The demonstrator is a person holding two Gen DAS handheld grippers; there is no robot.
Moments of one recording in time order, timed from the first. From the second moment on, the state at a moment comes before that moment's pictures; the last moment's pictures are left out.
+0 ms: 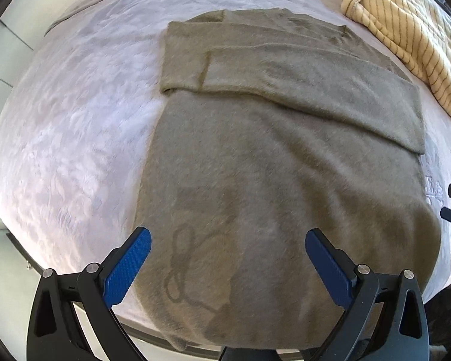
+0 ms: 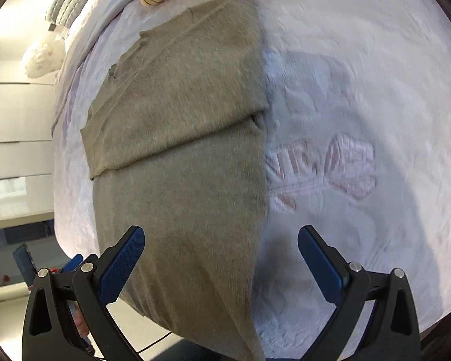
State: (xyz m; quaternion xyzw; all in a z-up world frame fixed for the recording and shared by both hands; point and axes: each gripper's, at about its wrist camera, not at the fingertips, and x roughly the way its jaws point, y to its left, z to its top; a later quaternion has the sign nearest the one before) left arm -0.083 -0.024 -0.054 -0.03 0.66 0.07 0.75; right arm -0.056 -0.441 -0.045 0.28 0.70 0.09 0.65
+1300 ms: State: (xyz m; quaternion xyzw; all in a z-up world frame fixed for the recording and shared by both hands) left arm -0.213 0.031 -0.086 -0.23 0.66 -0.11 0.71; right arm -0.207 -0.393 -0.035 0.38 0.66 0.24 0.60
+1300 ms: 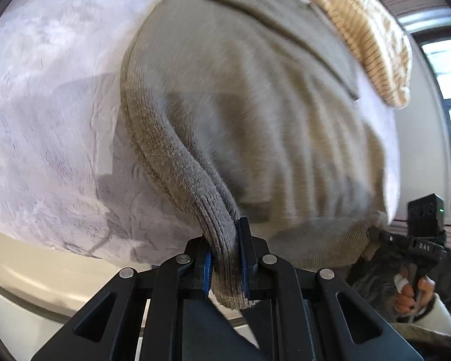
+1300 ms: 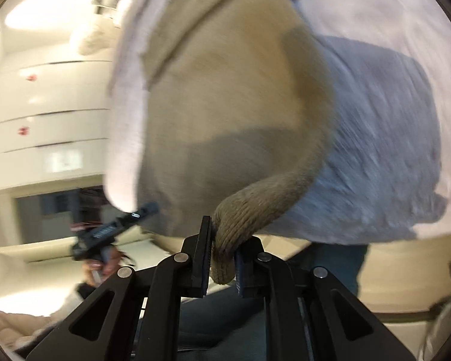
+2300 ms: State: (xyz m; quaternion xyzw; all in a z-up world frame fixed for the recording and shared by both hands) left arm 0.111 0.041 -0.031 -0.23 0.57 -0.06 0.78; right arm 0.118 -0.408 -0.049 0.45 0.59 0.21 0.64
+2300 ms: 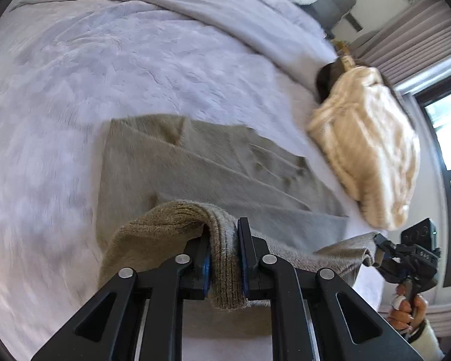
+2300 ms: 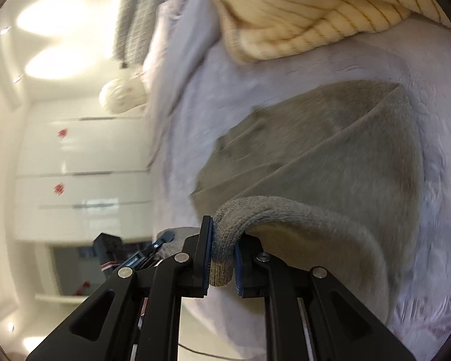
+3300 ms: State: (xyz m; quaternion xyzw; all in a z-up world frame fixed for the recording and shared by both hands) left arm 0.193 0.052 -0.127 -0.12 0.62 -0.07 0.77; right arm 0.155 -0.383 -0.075 0.14 0.65 0.07 0.74
